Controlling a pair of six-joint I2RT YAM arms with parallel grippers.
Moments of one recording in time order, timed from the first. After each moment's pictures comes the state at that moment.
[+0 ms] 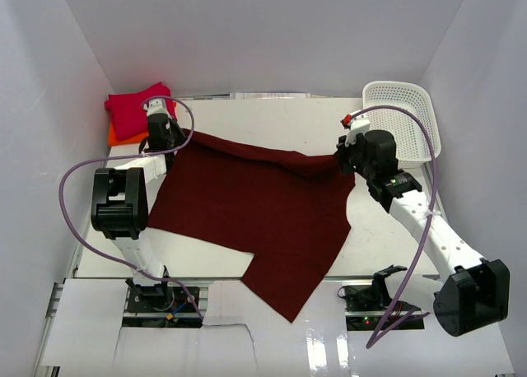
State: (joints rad) left arm -0.01 1.83 1.09 0.36 -0.05 -0.40; right arm 0.34 1.13 0.89 -0.18 -0.09 -0.06
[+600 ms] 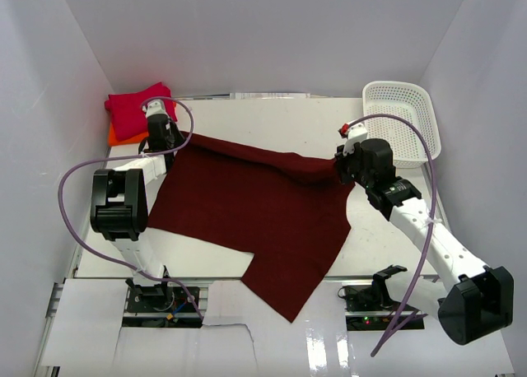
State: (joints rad) left arm -0.01 1.82 1.08 0.32 -0.09 -0.40; right arm 0.39 1.08 0.83 -0.23 -0.04 -0.04
